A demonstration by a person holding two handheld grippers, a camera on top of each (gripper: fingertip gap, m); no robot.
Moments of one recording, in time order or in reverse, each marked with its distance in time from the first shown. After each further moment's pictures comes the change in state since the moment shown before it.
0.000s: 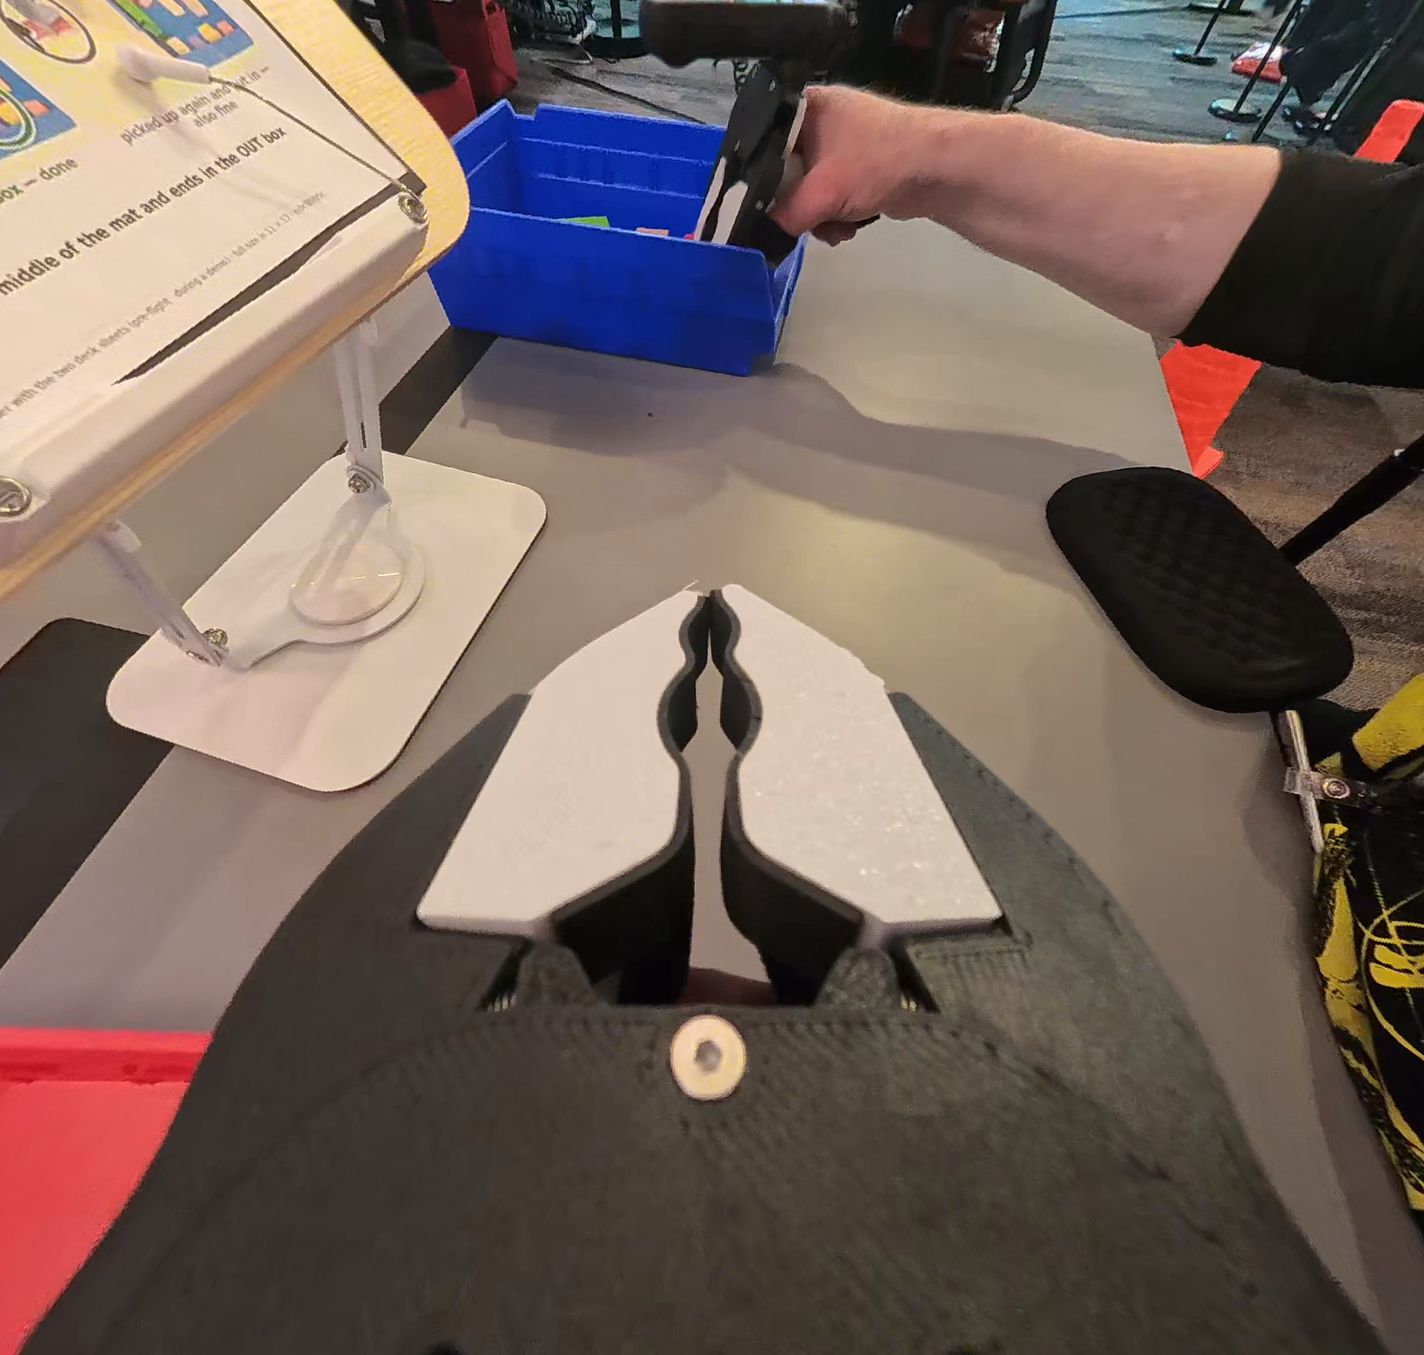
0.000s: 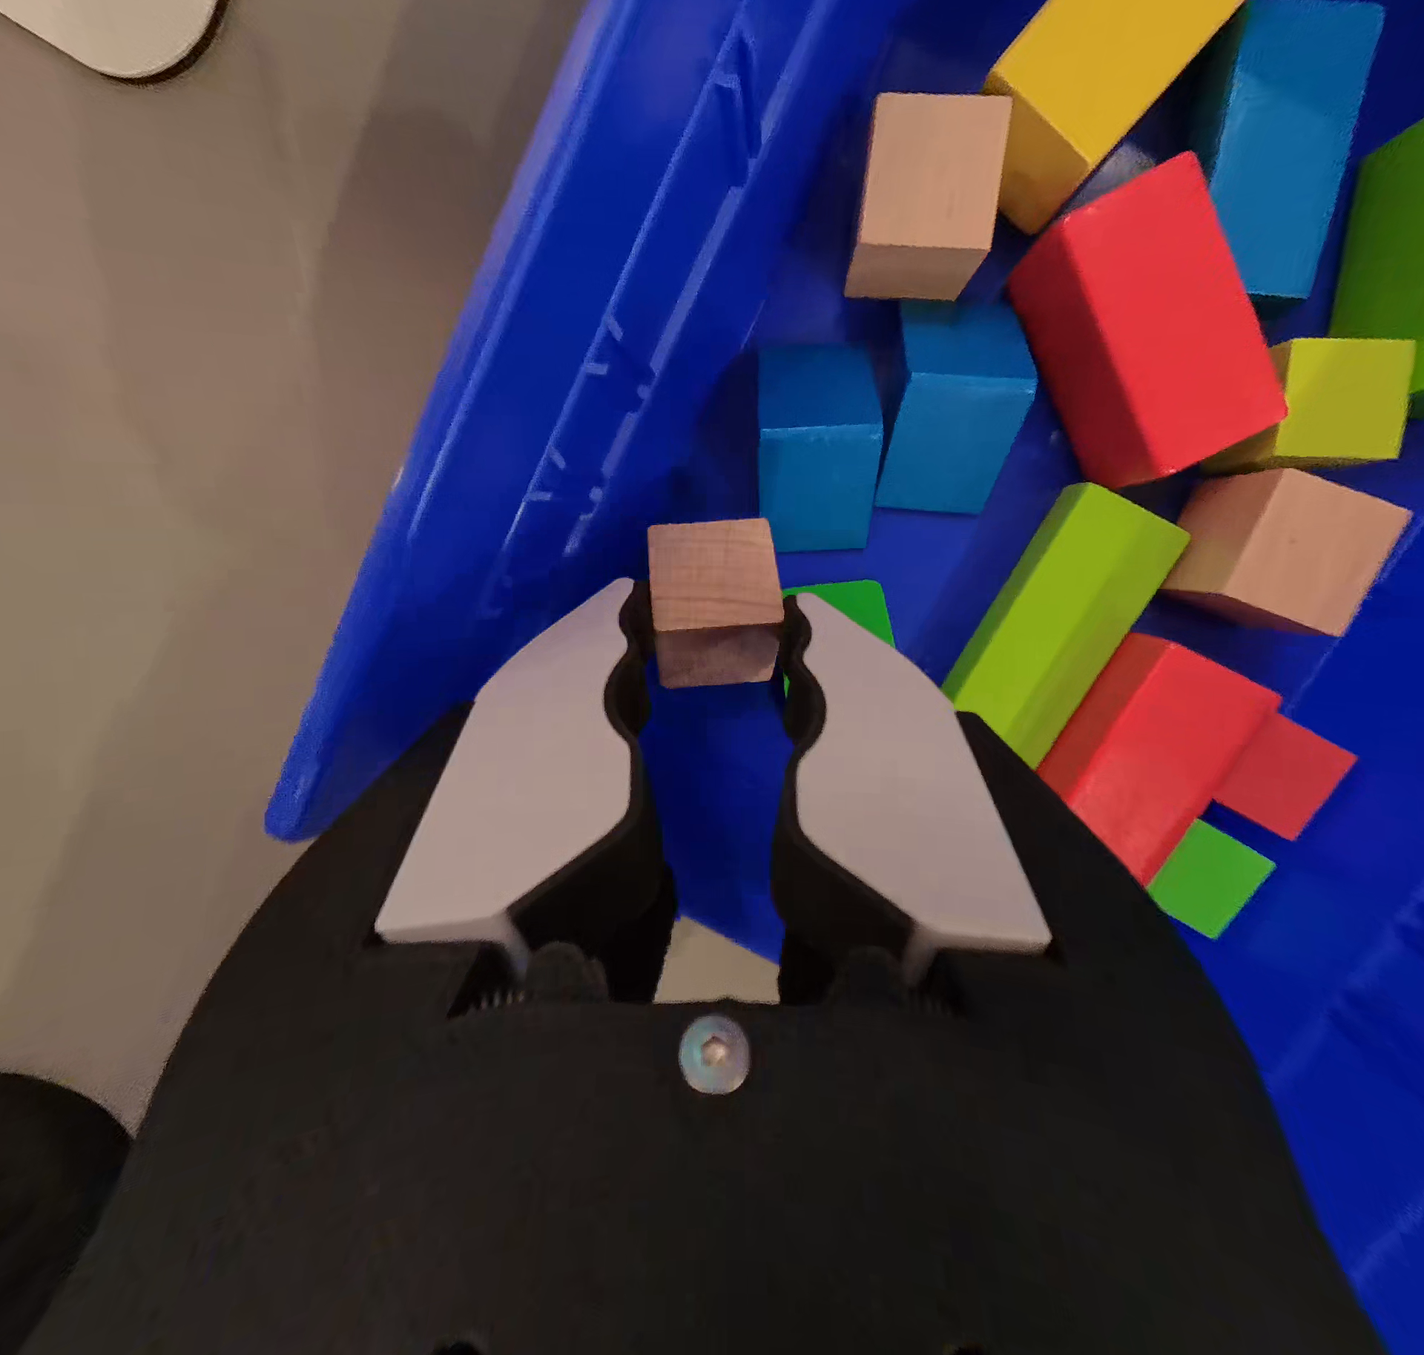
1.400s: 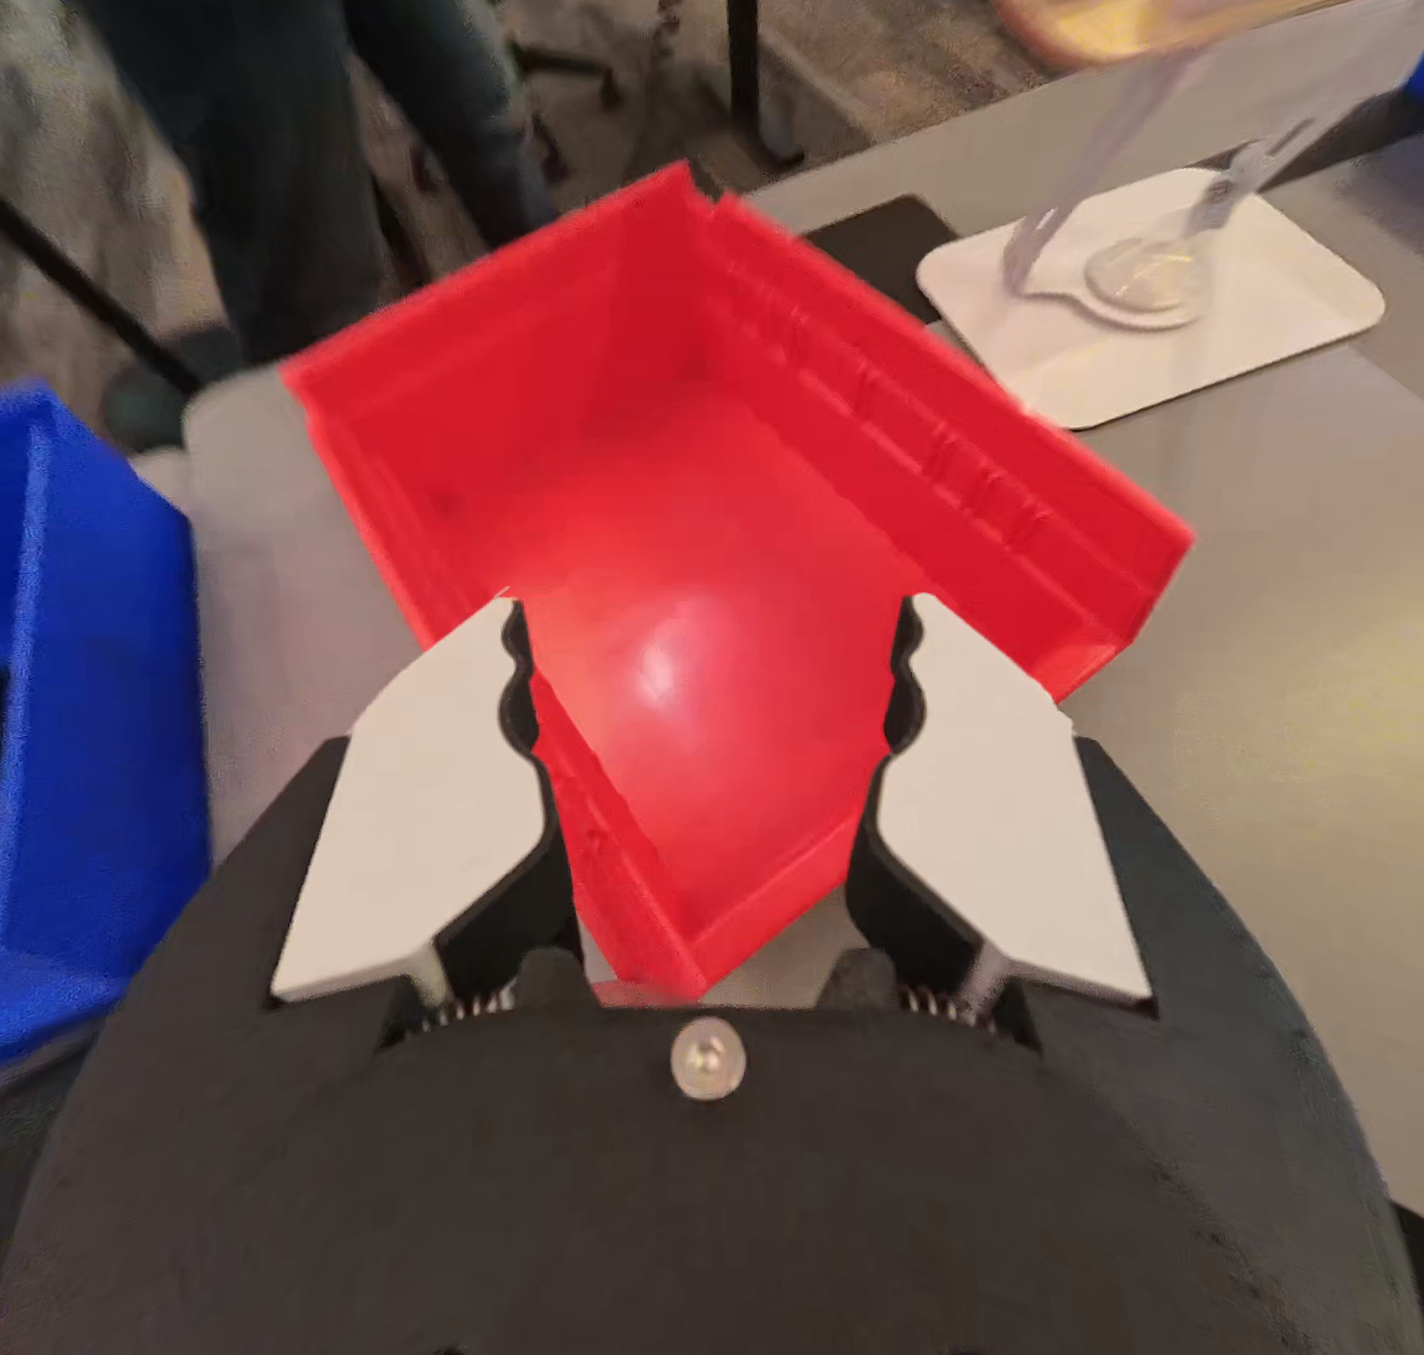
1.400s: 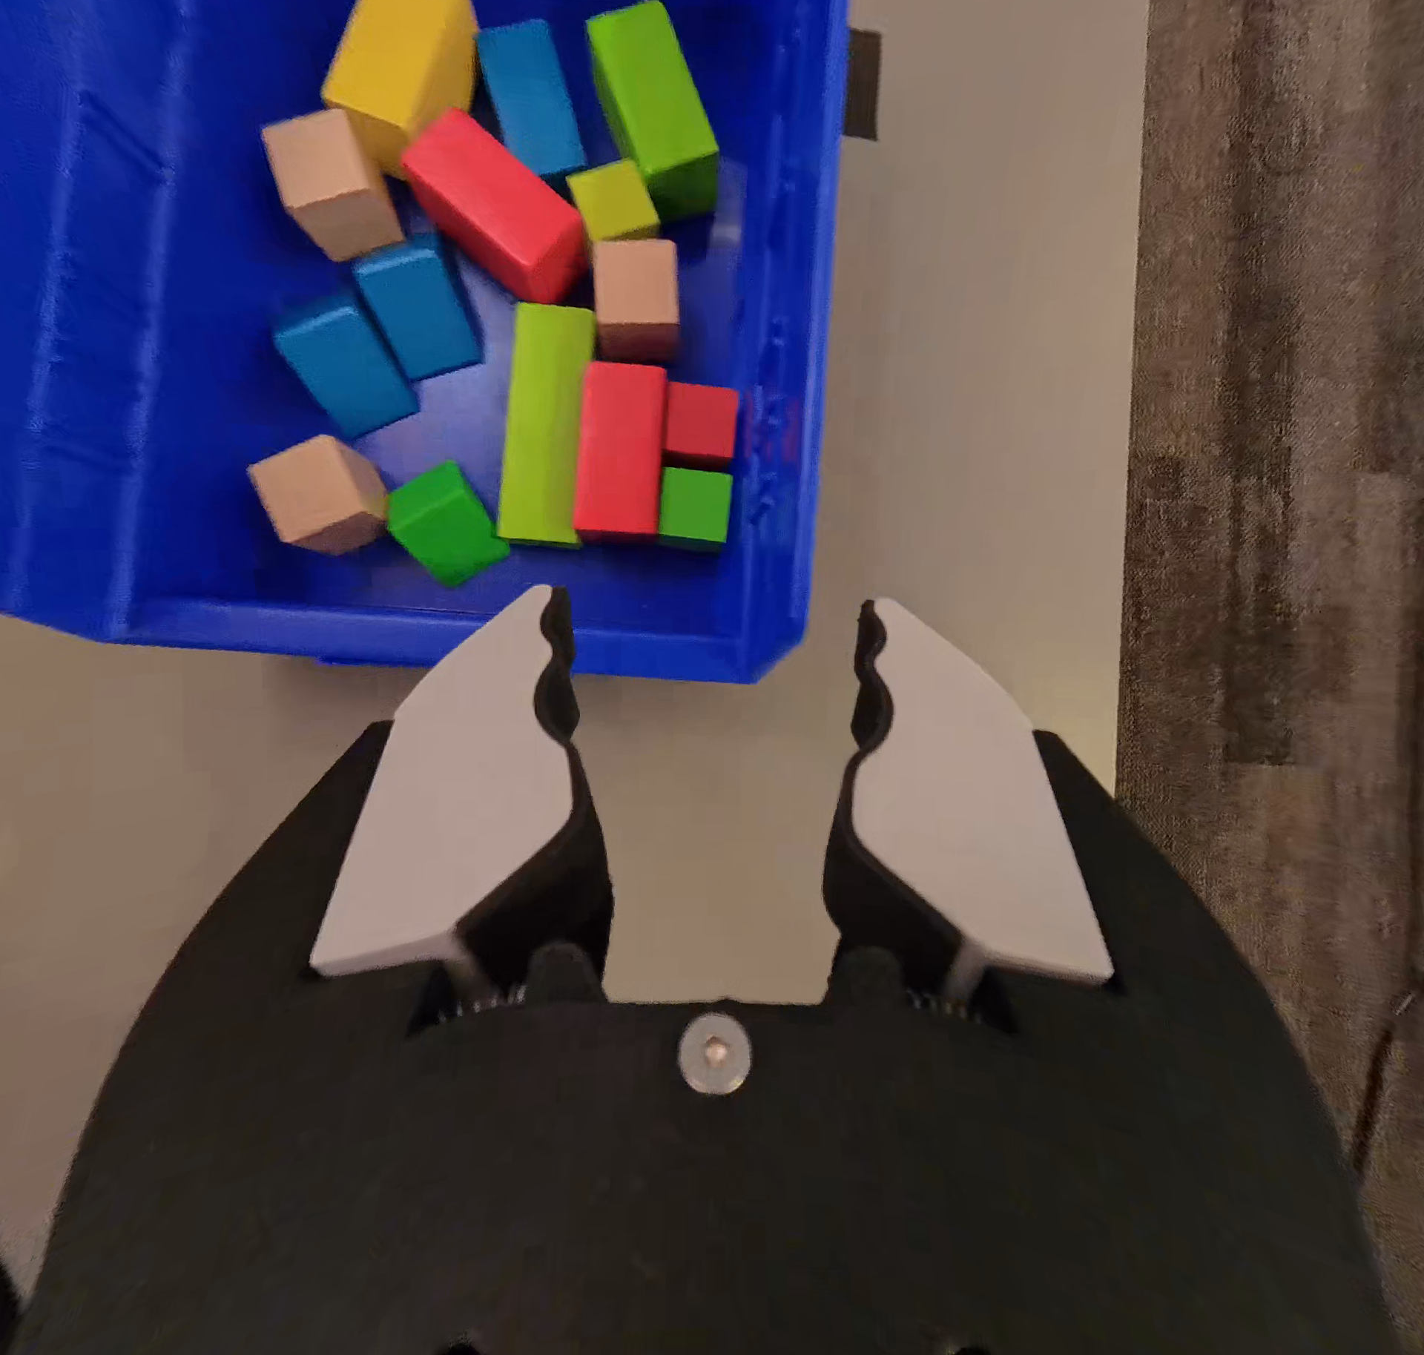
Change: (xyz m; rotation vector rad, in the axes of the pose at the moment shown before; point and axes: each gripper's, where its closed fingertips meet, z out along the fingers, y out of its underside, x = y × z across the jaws) left arm -0.139 0.126 -0.198 -0.167 -0.876 -0.348; right arm 0.108 0.073 -0.112 0.188 0.326 0.291
